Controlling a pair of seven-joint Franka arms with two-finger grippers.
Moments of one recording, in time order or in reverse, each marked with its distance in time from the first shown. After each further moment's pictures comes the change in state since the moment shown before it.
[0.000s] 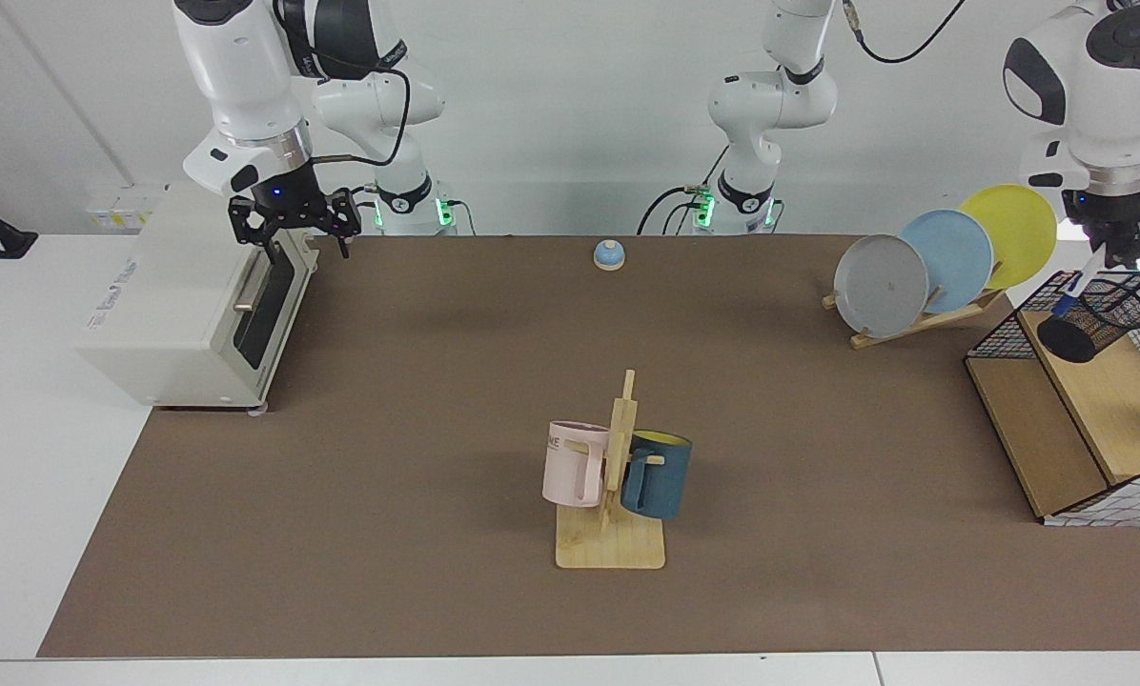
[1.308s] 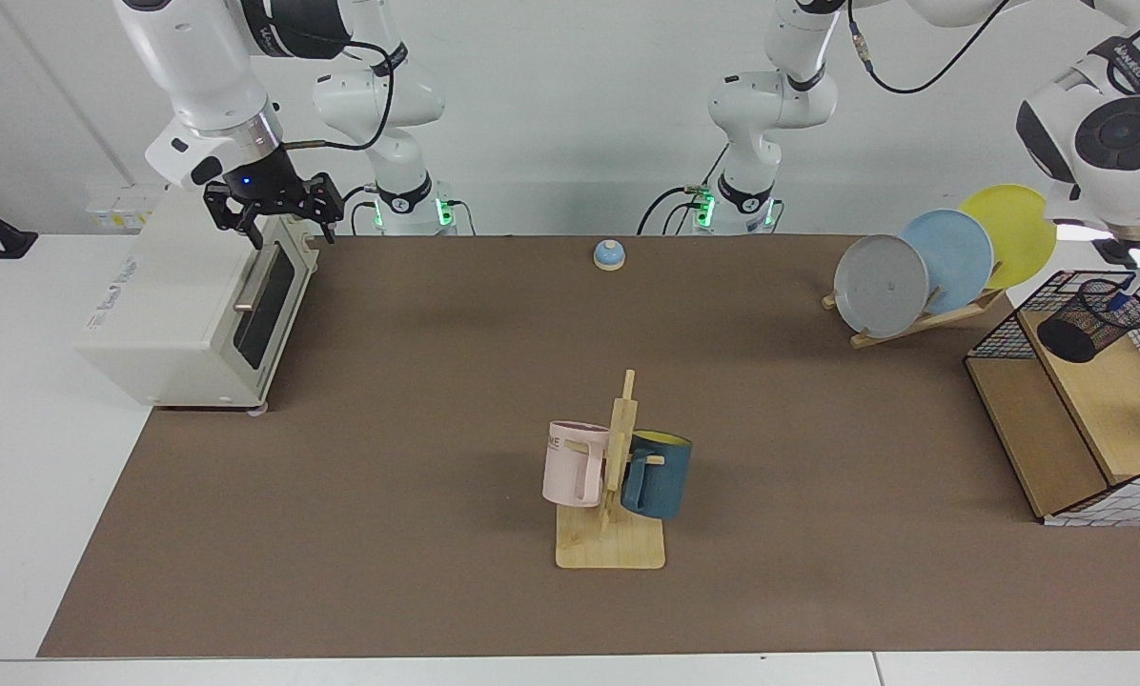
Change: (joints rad) left arm -0.005 0.154 0.043 0.055 0.204 -0.037 0.048; right arm -0.089 0.086 0.039 0.186 0.017 -0.188 0.001
